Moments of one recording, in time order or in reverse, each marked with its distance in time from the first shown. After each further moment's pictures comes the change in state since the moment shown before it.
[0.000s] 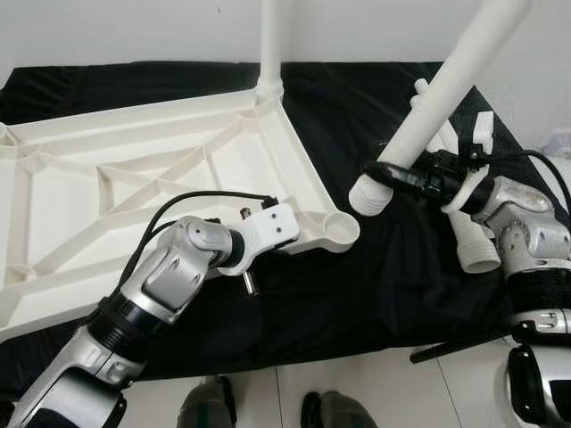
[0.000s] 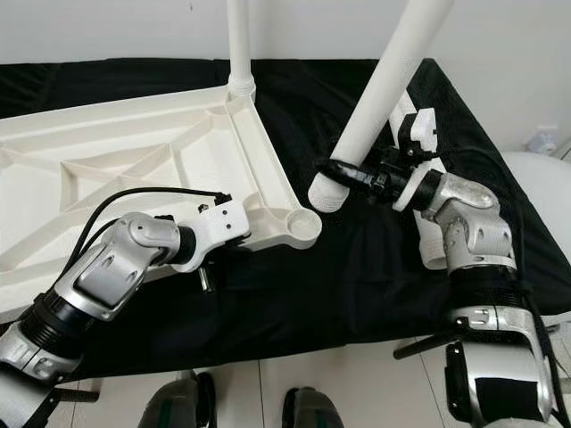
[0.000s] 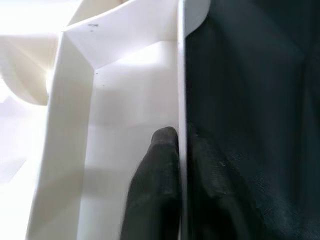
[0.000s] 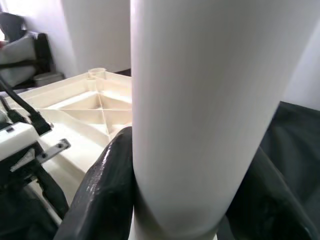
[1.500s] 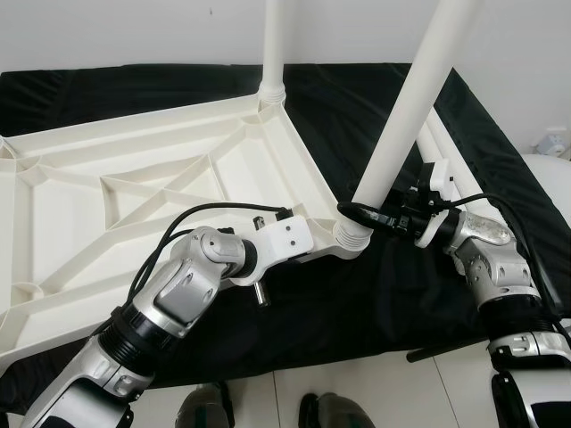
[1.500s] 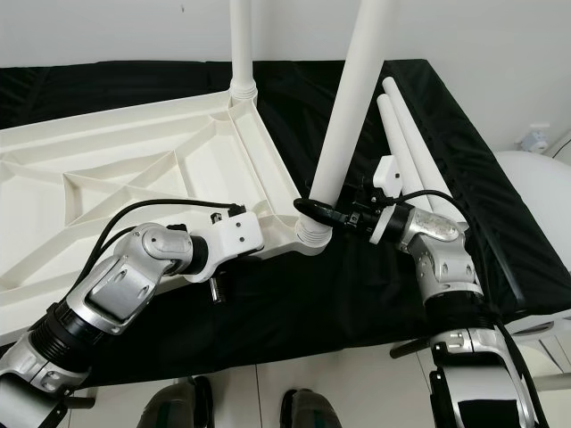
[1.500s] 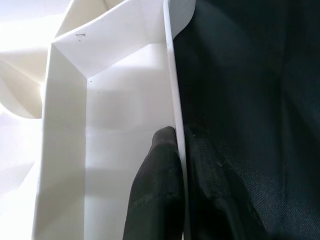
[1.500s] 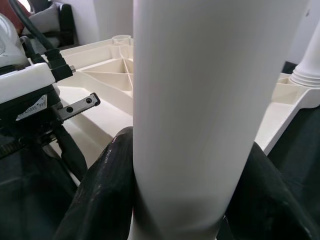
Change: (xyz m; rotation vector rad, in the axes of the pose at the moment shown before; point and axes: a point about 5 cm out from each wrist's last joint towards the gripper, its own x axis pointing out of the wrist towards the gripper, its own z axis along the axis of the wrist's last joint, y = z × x) left arm 0.008 -0.021 0.006 0.080 0.007 -0.032; right arm -0.004 0.023 -0.048 0.018 0.117 0.156
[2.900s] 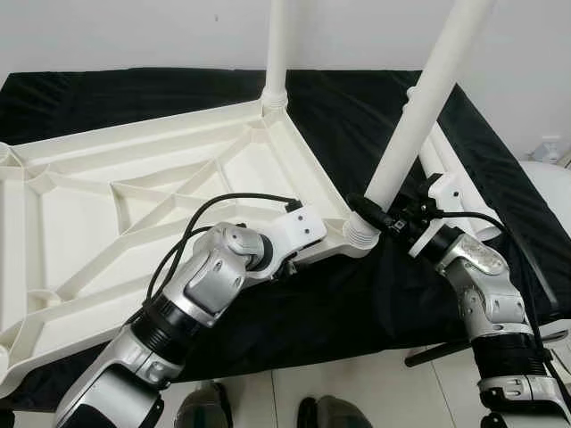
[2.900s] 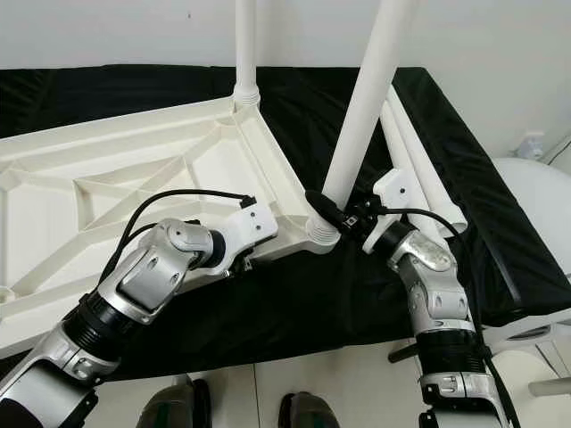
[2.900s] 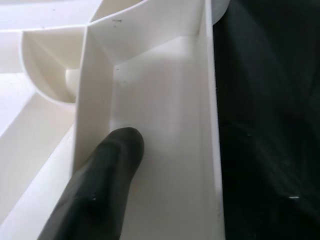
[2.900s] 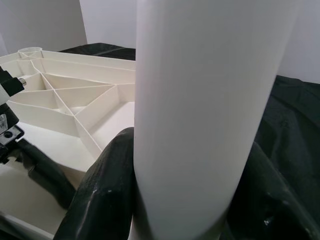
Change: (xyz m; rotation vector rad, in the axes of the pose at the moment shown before) left arm 0.022 0.003 0.014 -0.120 0.033 0.045; right arm -0.003 0.022 -0.006 -0.006 -0.082 -0.370
